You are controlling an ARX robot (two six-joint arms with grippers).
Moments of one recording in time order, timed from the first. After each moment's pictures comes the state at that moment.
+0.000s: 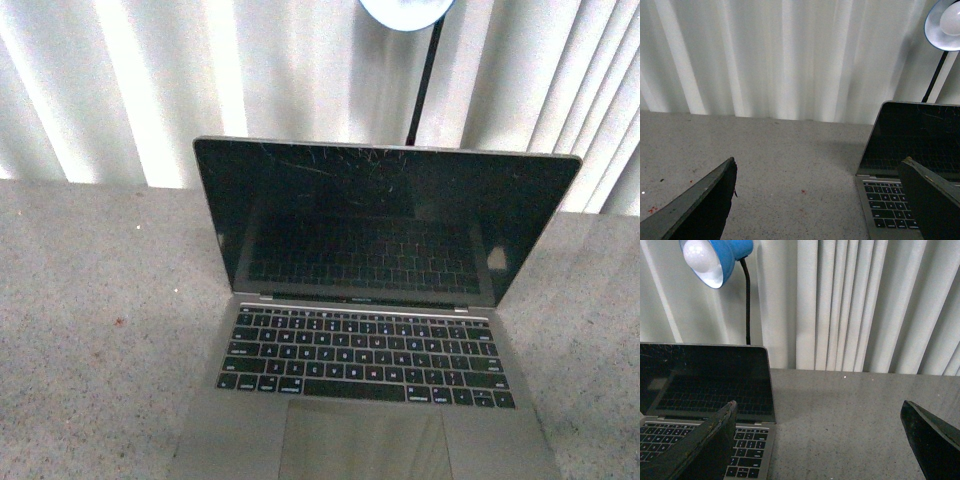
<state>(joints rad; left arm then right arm) 0.00 0.00 0.03 0.00 0.00 0.00 0.00 0.00 0.01 0.00 0.00 -0.01</state>
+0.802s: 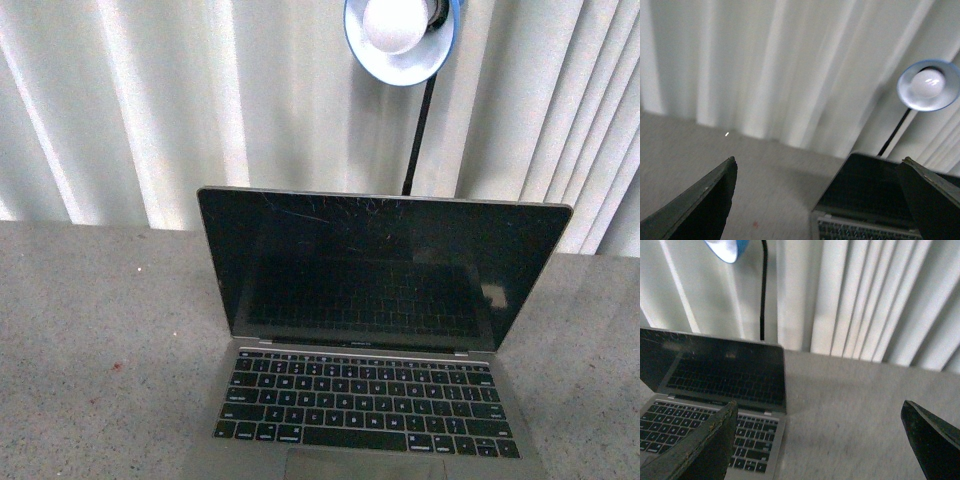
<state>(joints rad) -0.03 0.68 0.20 0.62 0.11 -0.22 0.03 0.67 0.25 0.27 -0.08 -0.10</state>
